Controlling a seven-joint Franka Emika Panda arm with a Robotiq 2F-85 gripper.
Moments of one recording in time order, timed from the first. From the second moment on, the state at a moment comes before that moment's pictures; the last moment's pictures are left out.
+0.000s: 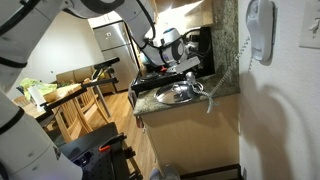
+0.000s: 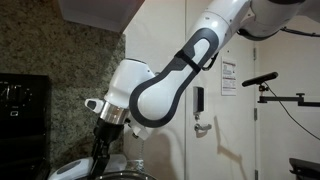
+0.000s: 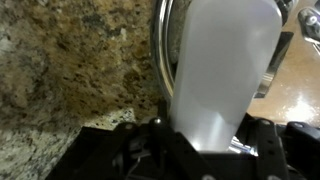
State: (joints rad) arm 0.18 0.89 0.18 -1.57 -0.38 2.85 -0.48
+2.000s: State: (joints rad) arm 0.50 0.66 -0.20 -1.98 -0.43 3.15 -0.24
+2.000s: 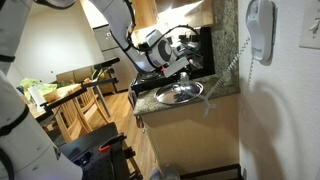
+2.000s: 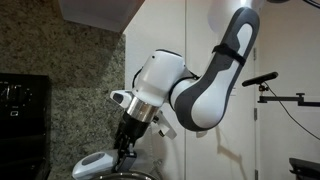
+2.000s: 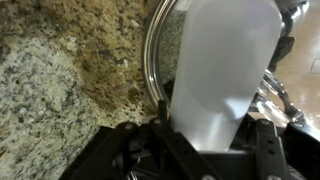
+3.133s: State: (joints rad) arm 1.29 0.41 -0.93 -2.49 -0.26 3.47 -0.27
